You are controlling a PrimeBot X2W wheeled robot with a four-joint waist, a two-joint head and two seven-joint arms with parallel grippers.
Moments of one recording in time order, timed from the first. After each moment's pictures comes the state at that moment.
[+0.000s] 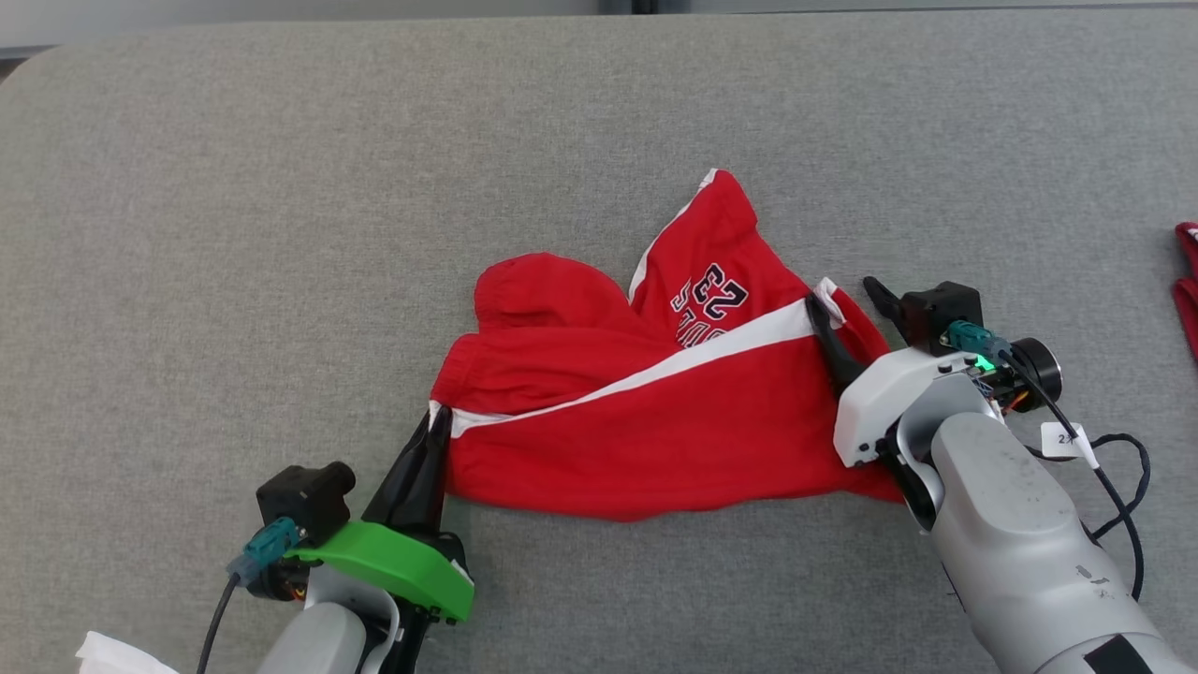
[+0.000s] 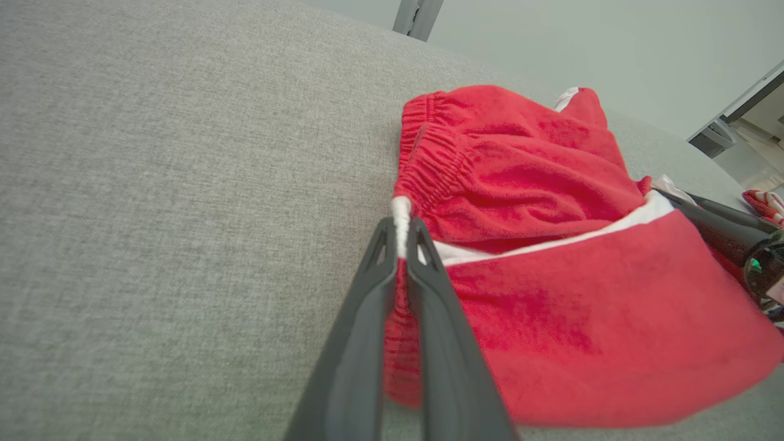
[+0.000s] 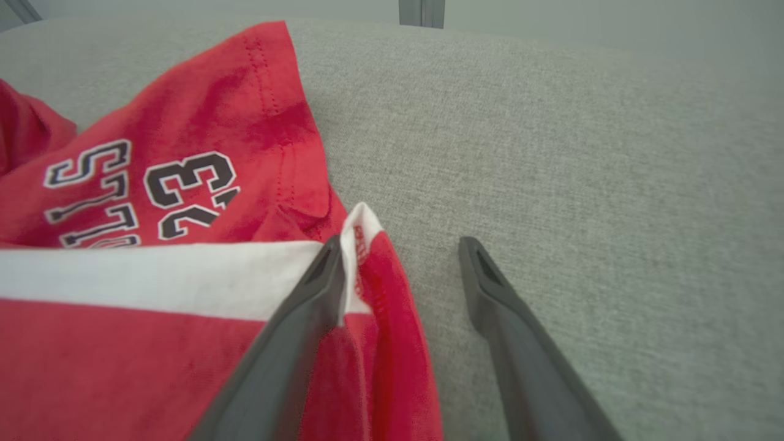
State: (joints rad) left arm -0.24 0.17 -0.44 0.40 -0.63 -0.13 -0.26; right arm -0.67 -0.05 0.13 0.92 0.09 0.13 -0.26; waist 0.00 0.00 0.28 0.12
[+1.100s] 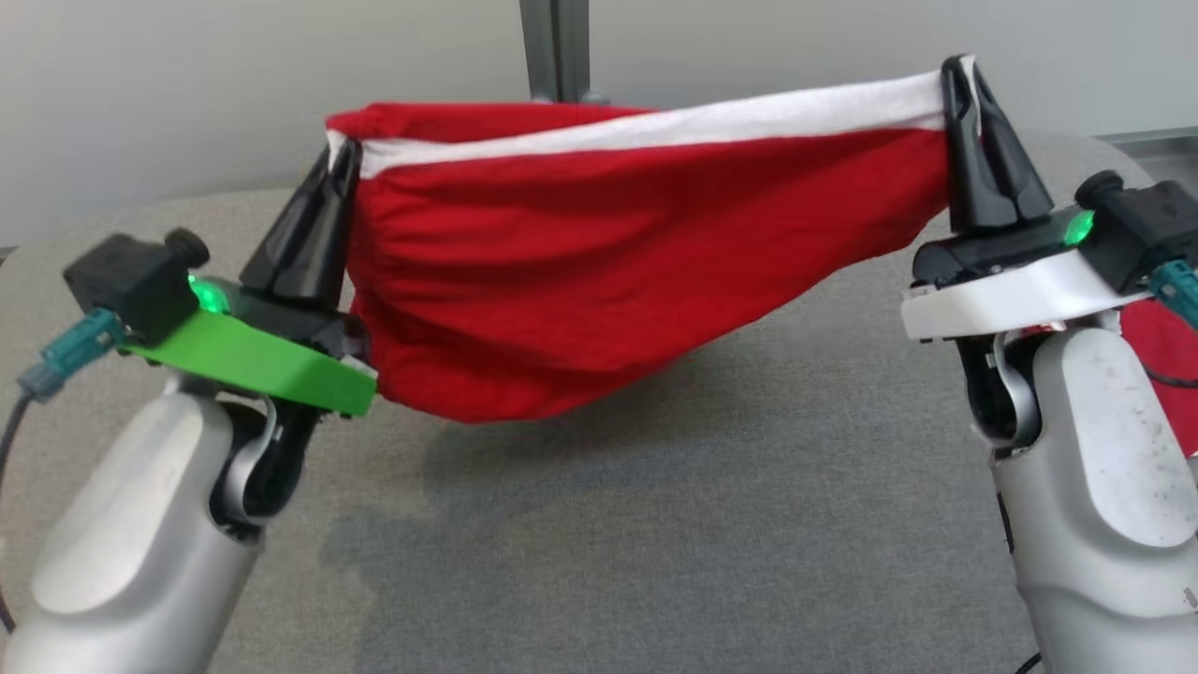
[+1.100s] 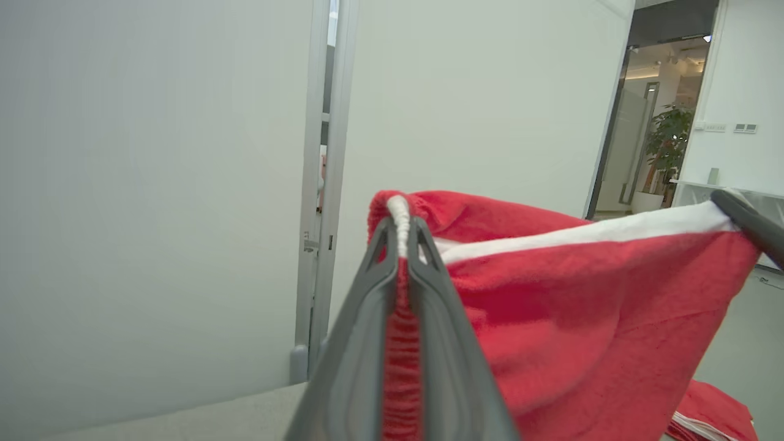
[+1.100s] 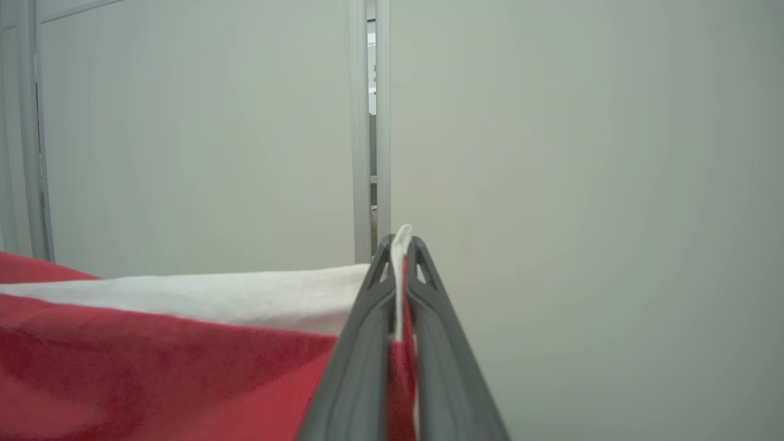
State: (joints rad) left arm -0.55 0.39 -0.48 0.16 -0.77 -0.13 -0.24; right arm -0.55 -0.05 0.02 0.15 0.17 0.13 -0.26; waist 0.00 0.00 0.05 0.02
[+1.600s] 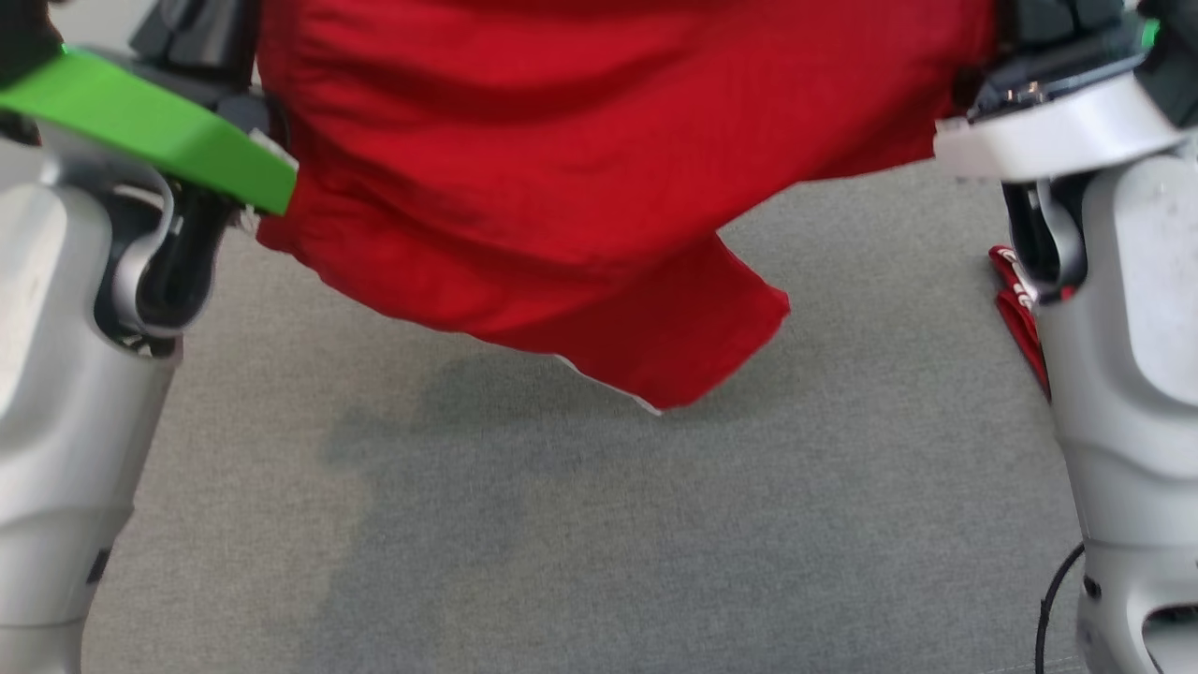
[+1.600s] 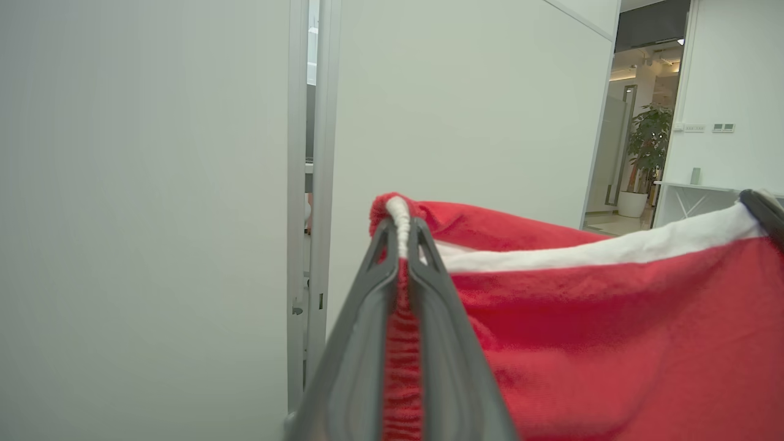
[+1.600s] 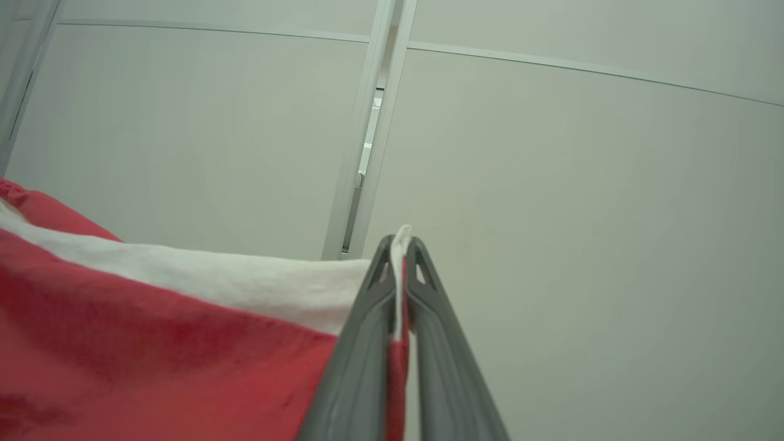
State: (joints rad) left arm -0.89 0.43 -0.47 0.21 -0.86 -0.12 -0.05; right arm -0.83 -0.13 0.08 0.18 0.10 0.13 -0.26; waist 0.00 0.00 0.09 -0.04
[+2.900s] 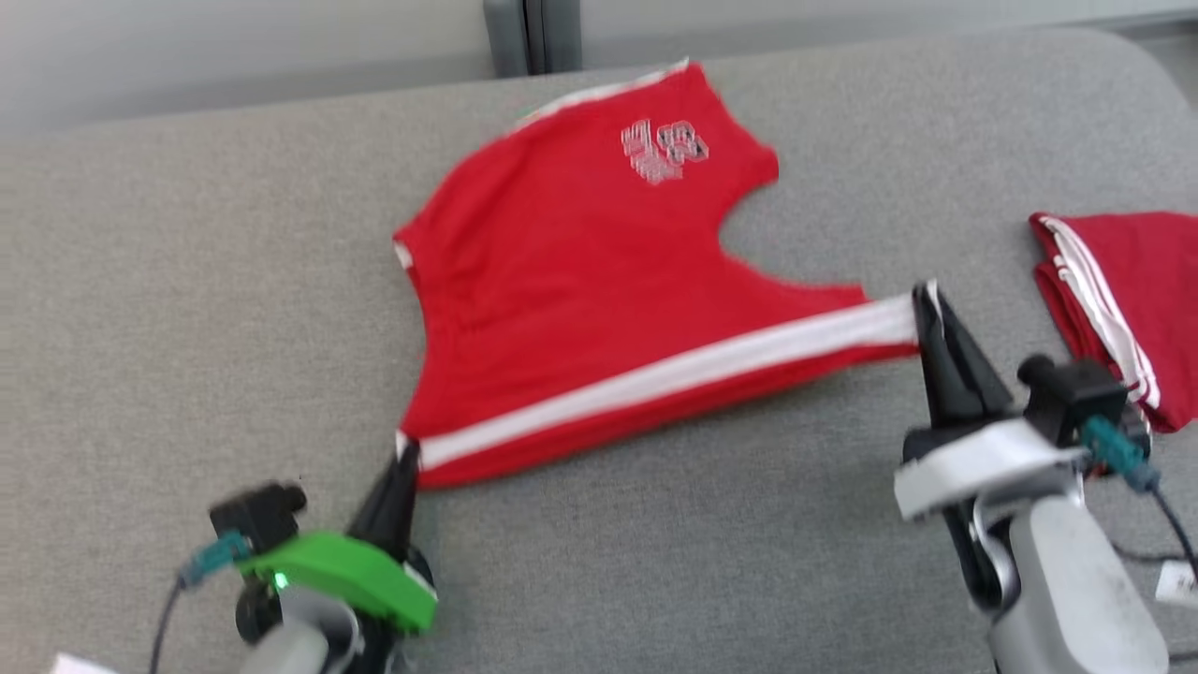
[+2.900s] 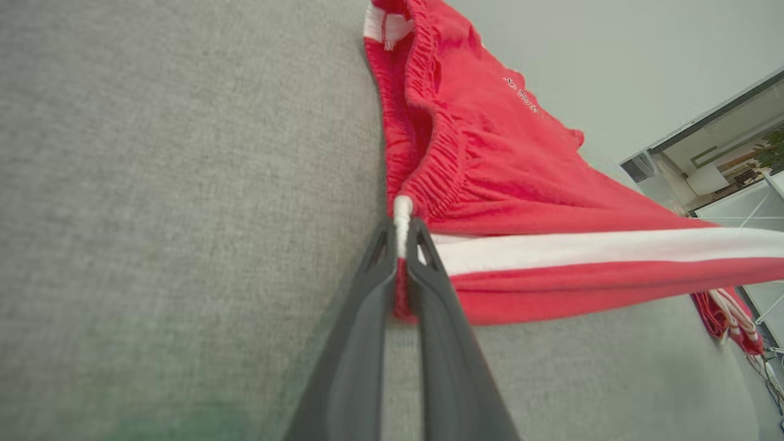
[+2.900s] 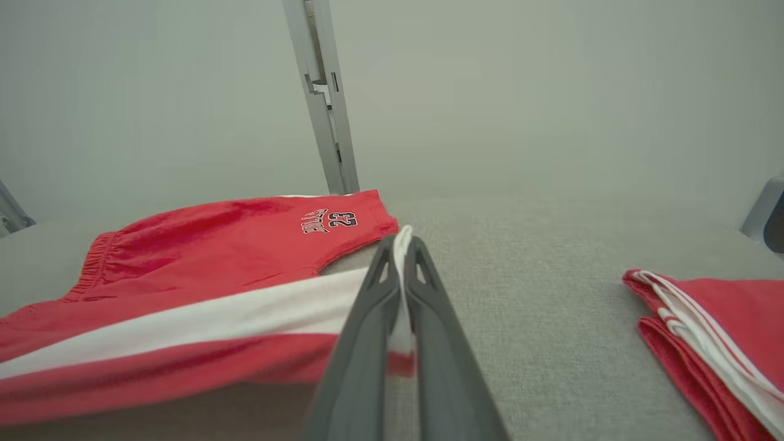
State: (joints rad) left arm -0.31 0.26 -0.55 0.53 -1.04 -0.13 -0.26; right arm -0.31 -0.04 -0.01 0.27 0.16 0.13 -0.26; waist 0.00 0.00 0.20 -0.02
